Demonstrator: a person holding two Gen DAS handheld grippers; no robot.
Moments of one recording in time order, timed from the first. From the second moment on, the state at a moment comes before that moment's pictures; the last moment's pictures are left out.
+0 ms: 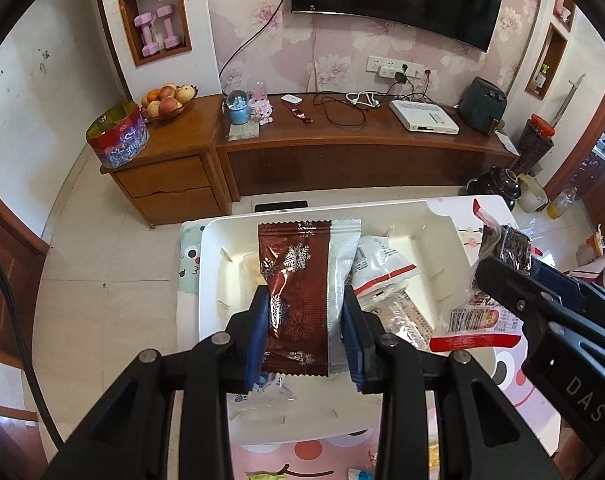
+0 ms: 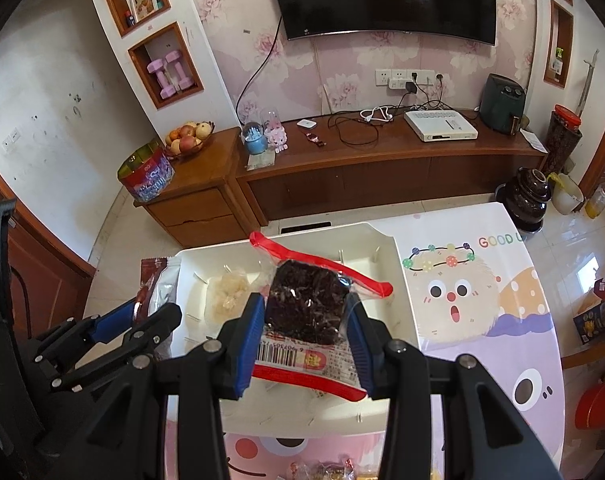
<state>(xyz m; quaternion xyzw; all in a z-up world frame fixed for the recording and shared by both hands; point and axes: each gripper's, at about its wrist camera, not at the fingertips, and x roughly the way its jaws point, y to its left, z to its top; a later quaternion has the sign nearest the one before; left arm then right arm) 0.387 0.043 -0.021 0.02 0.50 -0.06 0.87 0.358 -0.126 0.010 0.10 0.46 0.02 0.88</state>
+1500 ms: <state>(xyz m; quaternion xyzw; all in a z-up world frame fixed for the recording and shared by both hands) 0.288 0.045 0.024 0.03 0.45 0.00 0.89 0.275 -0.121 0.046 0.08 0.45 0.07 0.88</state>
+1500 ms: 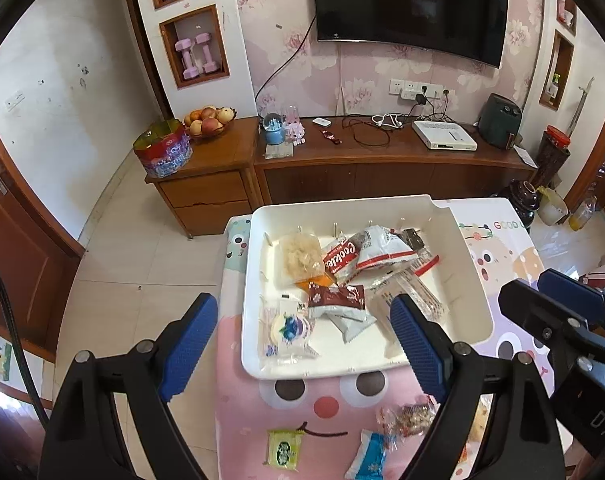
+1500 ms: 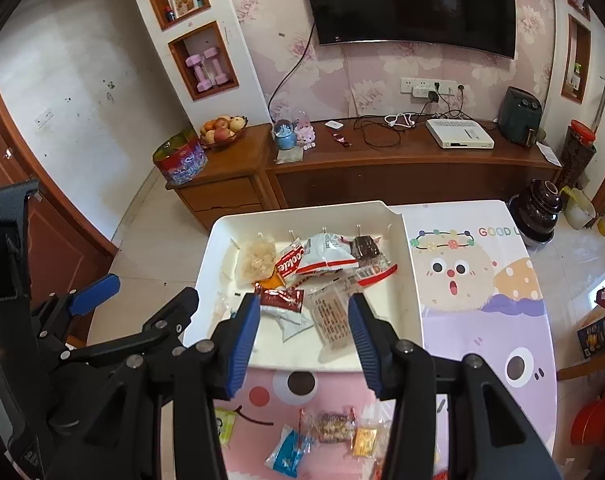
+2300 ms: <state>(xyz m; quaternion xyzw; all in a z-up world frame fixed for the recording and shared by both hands) 0.197 0.057 -0.007 0.04 0.47 0.02 0.88 0.187 -0.125 0.018 0.08 0.49 0.11 0.86</state>
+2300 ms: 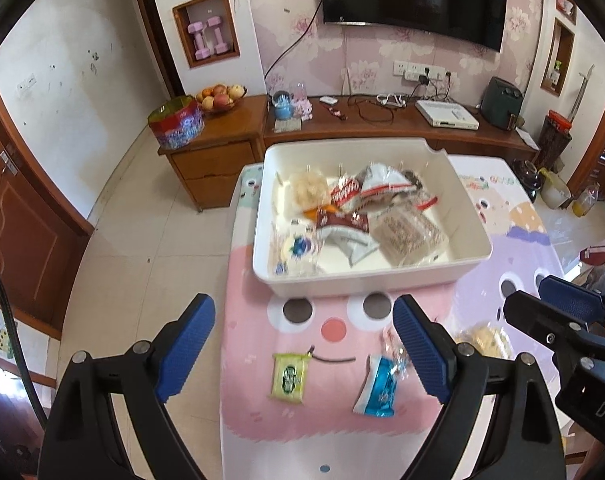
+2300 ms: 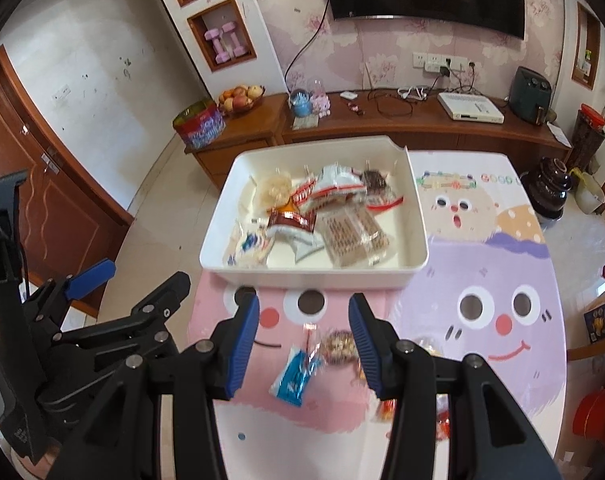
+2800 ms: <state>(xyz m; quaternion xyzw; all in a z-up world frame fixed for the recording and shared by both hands) 0.179 0.086 -0.074 0.03 0.54 0.03 0.84 0.168 -0.104 -0.051 0.06 0.56 0.11 0.82</state>
